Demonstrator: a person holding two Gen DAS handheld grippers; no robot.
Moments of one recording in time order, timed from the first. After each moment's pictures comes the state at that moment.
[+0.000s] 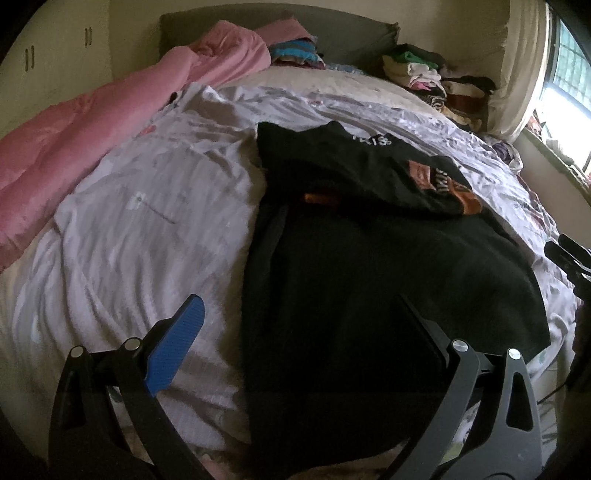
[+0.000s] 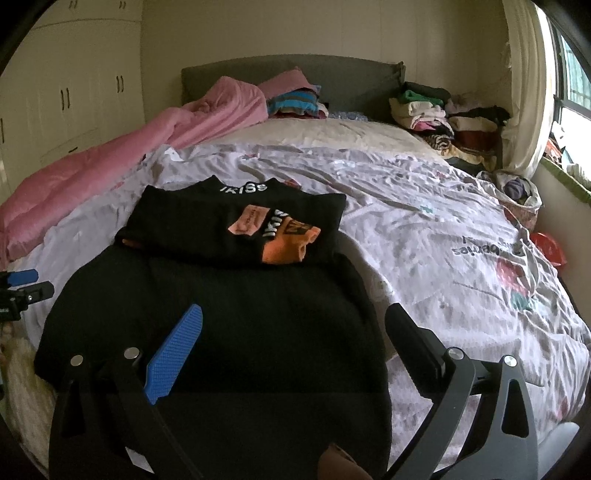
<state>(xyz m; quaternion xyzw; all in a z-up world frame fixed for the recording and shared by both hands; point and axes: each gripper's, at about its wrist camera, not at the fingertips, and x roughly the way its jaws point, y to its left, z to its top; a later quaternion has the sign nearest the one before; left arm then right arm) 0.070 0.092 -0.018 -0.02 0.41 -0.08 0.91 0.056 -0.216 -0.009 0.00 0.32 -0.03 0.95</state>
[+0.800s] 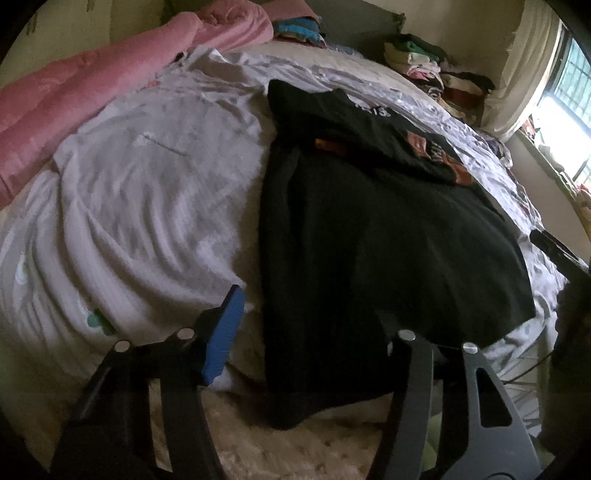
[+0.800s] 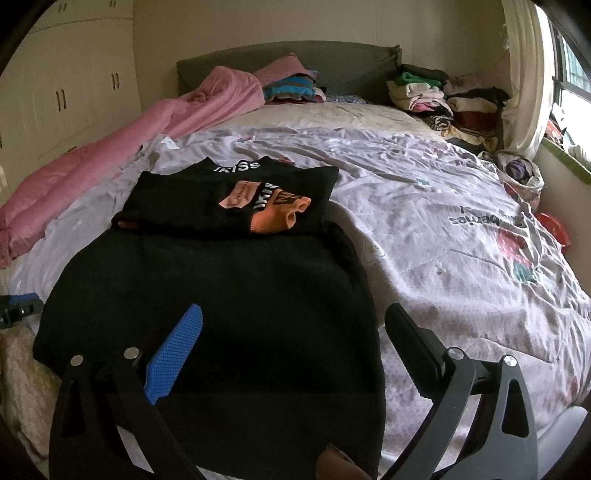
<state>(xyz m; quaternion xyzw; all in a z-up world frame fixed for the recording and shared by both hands) 0.035 0.120 -0.043 -0.07 0.46 -0.11 0.88 0.044 -0.232 -0.027 0.02 0.35 -0.03 0.94</state>
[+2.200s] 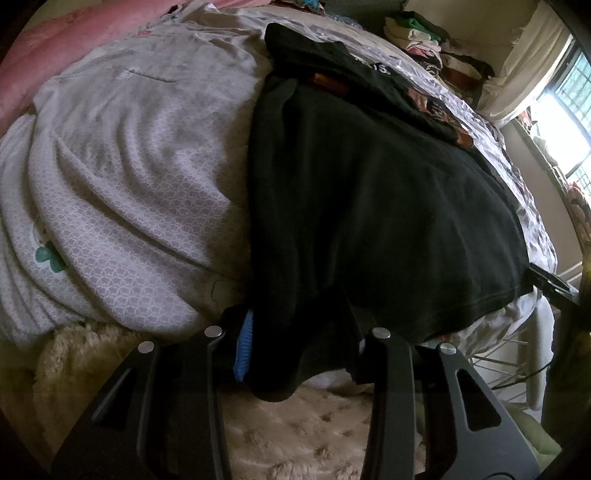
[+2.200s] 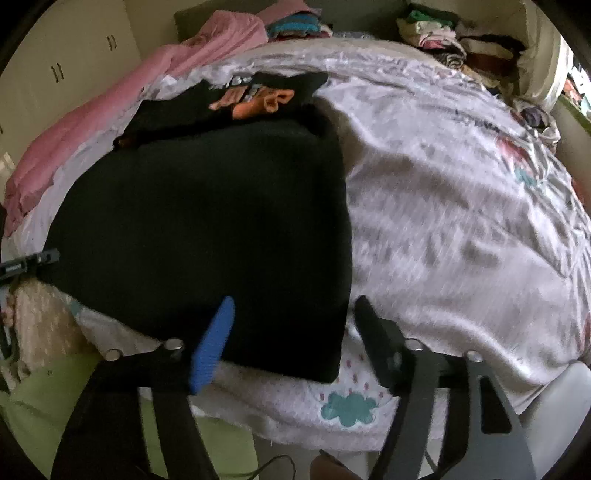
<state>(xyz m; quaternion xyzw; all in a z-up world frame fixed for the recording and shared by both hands) 0.027 0.119 -0.084 -0.09 0.51 -0.13 0.84 -0.013 -0.265 -0.081 0.05 0.47 0.01 0.88</state>
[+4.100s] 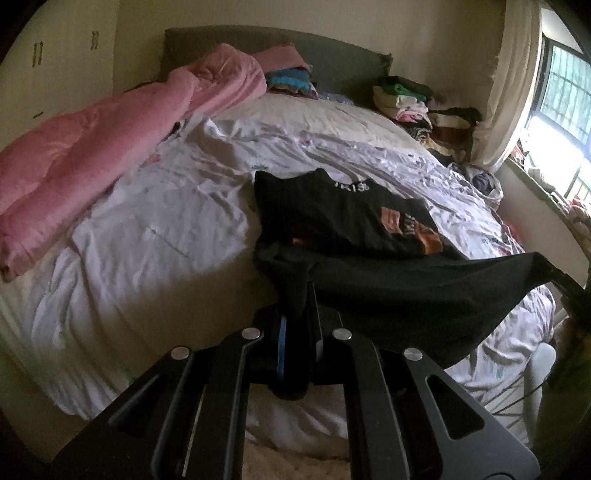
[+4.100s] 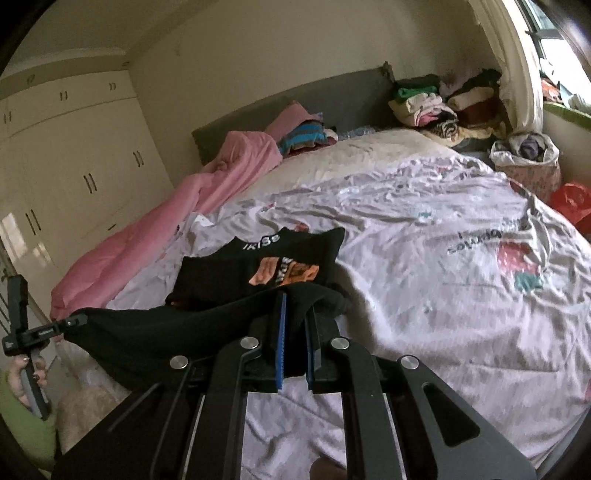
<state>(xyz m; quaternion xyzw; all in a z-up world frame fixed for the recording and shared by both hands) 0.042 0.106 0.053 -0.06 0.37 -0.10 0.92 0.004 -0.294 0.042 0.15 0.24 0.03 0.96</state>
